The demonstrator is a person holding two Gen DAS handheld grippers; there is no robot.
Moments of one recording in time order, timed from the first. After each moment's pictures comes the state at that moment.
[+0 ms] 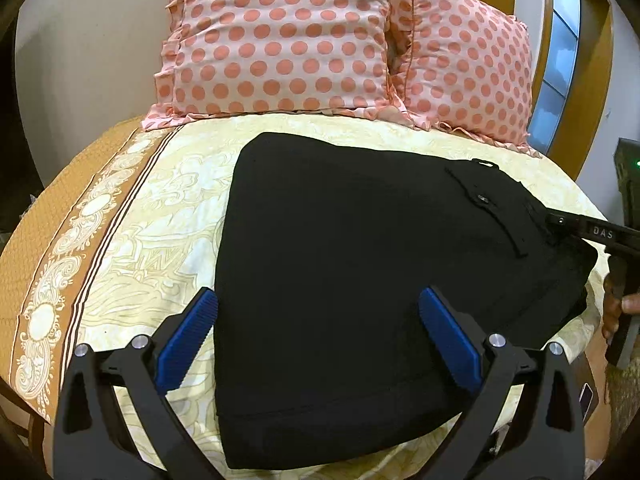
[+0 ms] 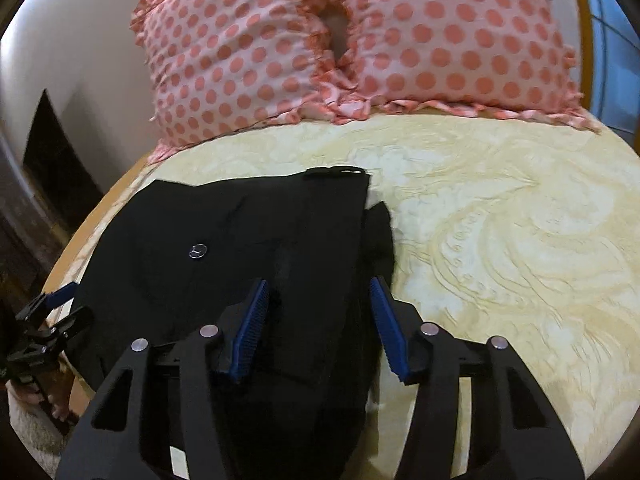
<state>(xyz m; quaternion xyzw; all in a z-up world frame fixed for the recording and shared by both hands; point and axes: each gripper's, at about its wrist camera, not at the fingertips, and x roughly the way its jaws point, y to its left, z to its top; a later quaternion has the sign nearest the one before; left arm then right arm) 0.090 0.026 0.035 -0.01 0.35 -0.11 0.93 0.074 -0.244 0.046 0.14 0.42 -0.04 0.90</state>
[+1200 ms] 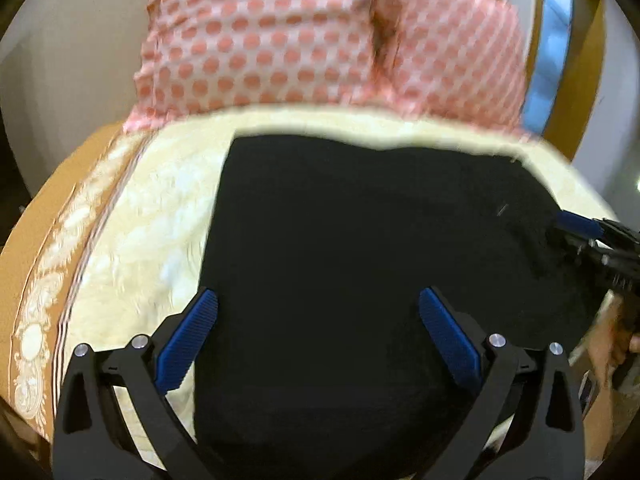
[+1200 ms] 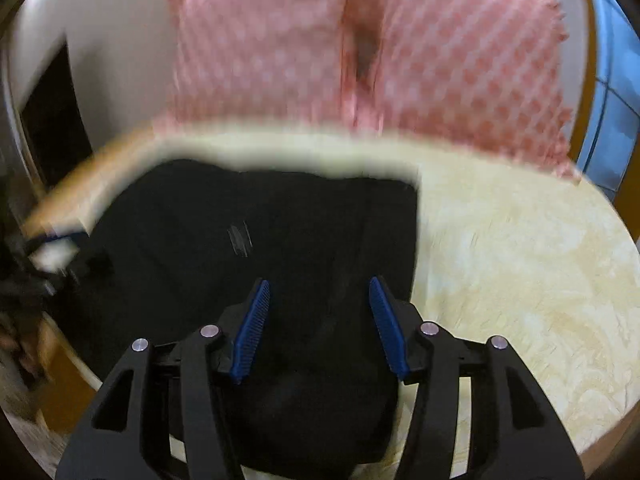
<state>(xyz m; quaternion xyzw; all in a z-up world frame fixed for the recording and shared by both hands) 0.112 0.008 0.025 0.02 0.39 -0.12 0.91 0.053 -0.194 0.039 0.03 0.43 -0.07 0.90</state>
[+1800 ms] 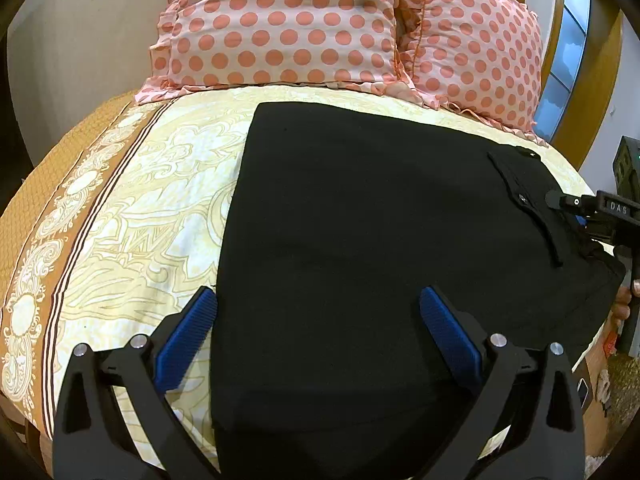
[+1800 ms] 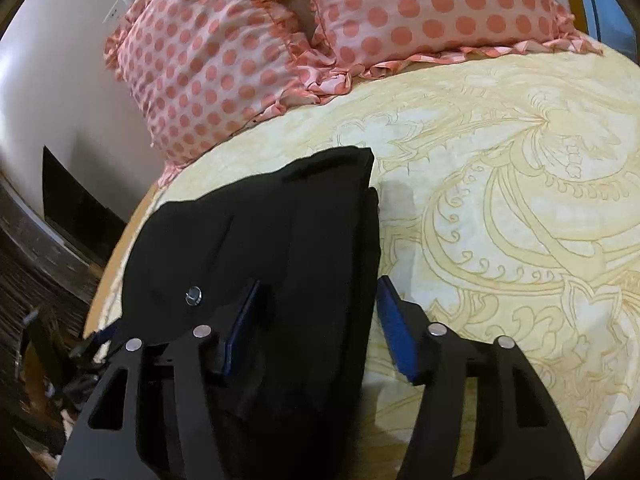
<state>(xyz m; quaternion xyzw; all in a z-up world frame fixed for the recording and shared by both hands) 0.108 0.031 0.019 -0.01 0.39 -0.11 0.91 0.074 -0.279 0.027 0.25 0.43 -0.02 0.87</state>
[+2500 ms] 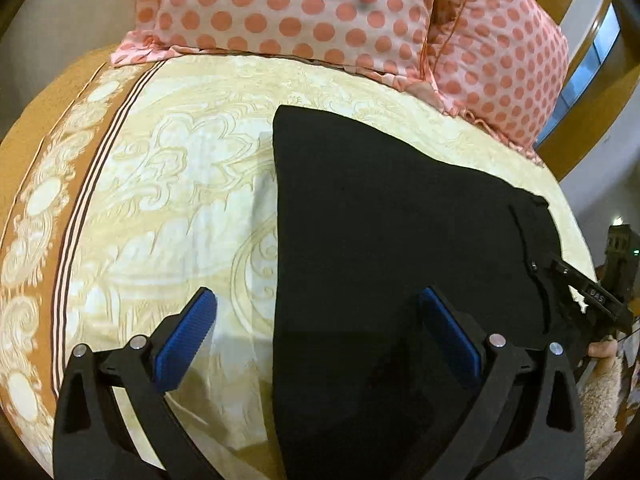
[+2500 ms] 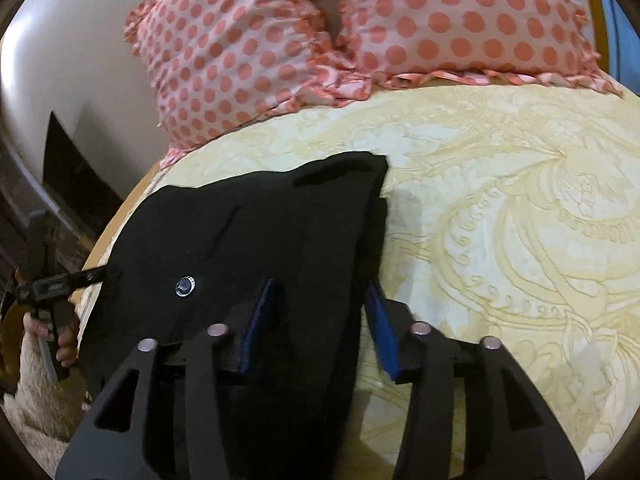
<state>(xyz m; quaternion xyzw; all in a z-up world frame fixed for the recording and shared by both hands) 0.186 0.061 0.034 -0.07 0.48 -0.16 0.86 0.084 -0.274 0.028 0.20 0.43 0.01 0.88</state>
